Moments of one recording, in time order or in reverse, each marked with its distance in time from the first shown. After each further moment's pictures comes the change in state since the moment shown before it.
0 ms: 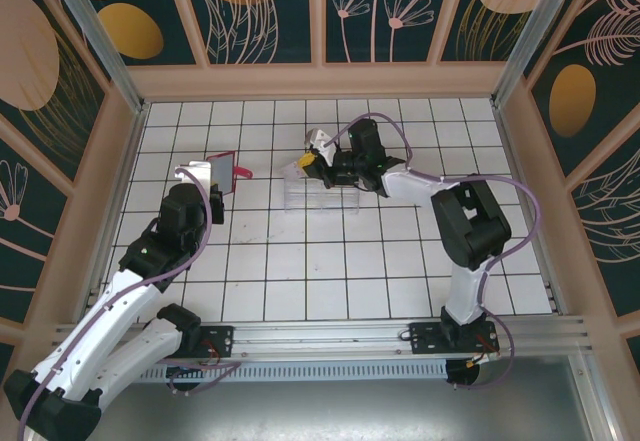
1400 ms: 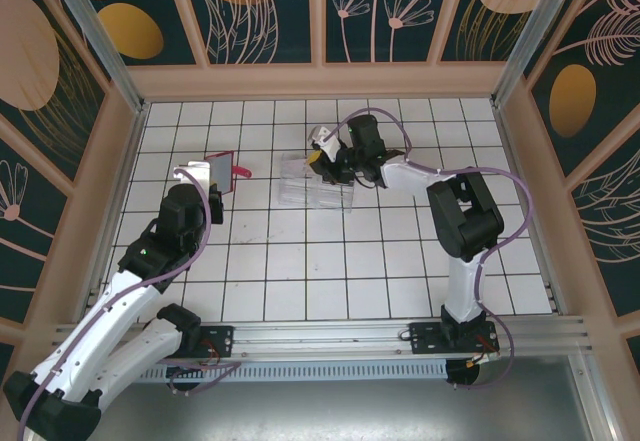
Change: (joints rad) left arm 0.000 -0.008 -0.001 0.000 -0.007 0.003; right arm -0.037 0.069 0.076 -0.151 0.094 -0.032
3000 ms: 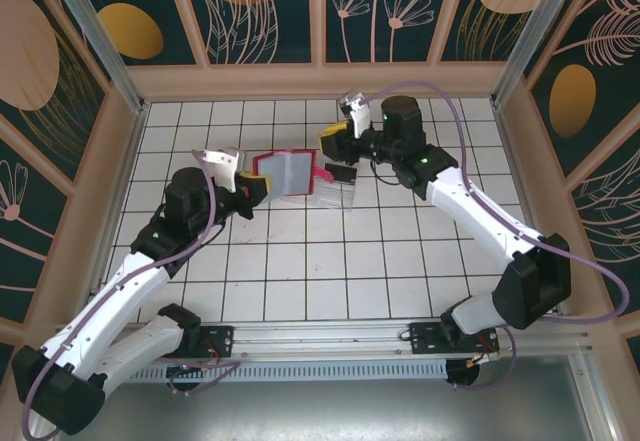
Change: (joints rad) left arm 0.000 0.135 0.045 0.275 0.747 -0.205; right arm 0.047 -0.527 -0.011 -0.268 0.105 0.531
